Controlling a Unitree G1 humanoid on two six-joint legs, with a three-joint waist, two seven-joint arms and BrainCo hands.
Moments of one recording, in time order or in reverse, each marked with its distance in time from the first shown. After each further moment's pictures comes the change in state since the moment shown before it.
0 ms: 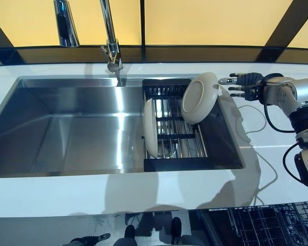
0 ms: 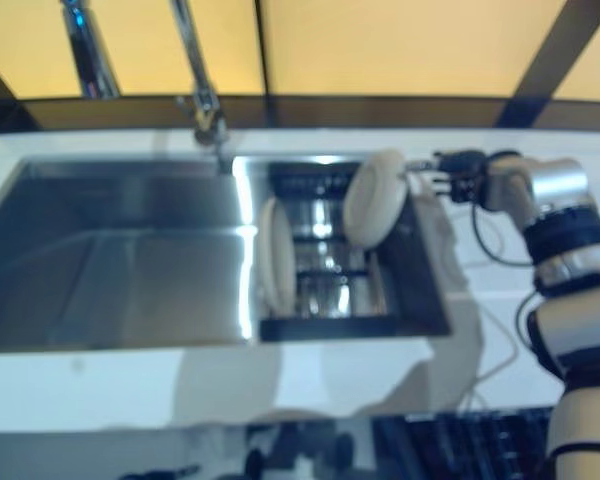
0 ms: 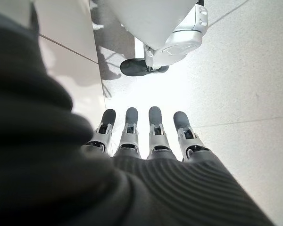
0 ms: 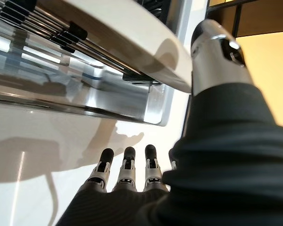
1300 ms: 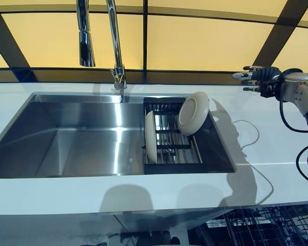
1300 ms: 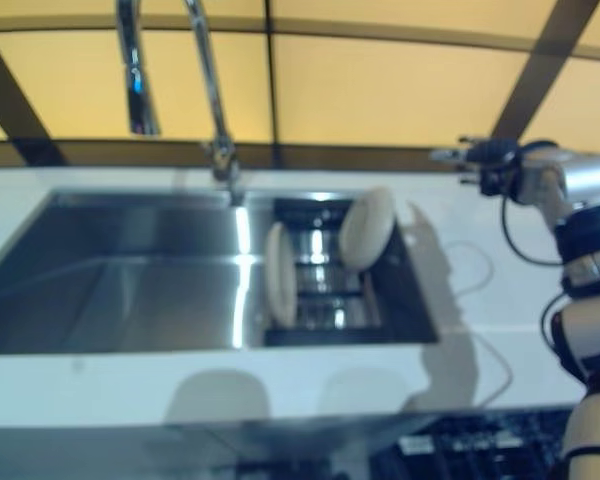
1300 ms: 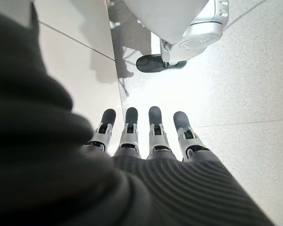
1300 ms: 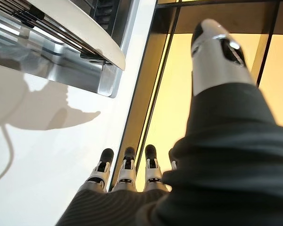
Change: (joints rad) left arm 0.044 0.004 0.021 0.023 0.064 -0.036 0.006; right arm -0.003 -0.086 0.001 0.017 -0.023 -0.055 0.072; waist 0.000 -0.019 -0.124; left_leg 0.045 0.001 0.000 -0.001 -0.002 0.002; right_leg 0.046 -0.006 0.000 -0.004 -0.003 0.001
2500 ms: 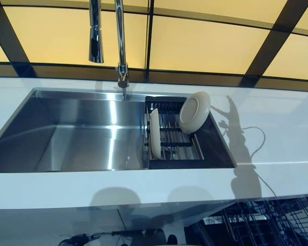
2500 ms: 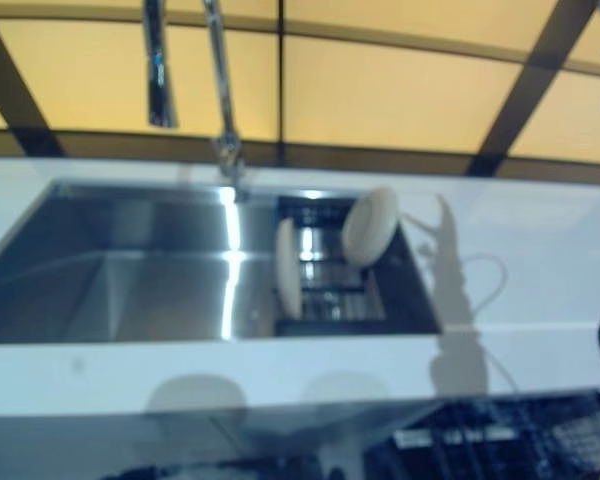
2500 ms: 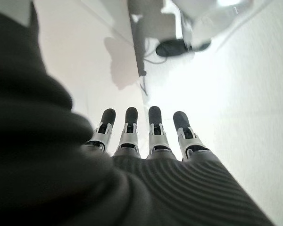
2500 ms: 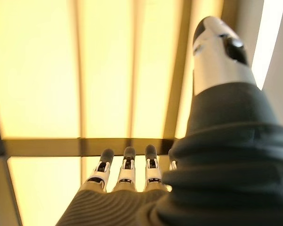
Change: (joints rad) left arm -0.008 0.016 0.003 0.002 0.002 -0.078 0.017; right arm -0.028 -0.209 -0.131 -0.007 0.200 -0.359 -0.251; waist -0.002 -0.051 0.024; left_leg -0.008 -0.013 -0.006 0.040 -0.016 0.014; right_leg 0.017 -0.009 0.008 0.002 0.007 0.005
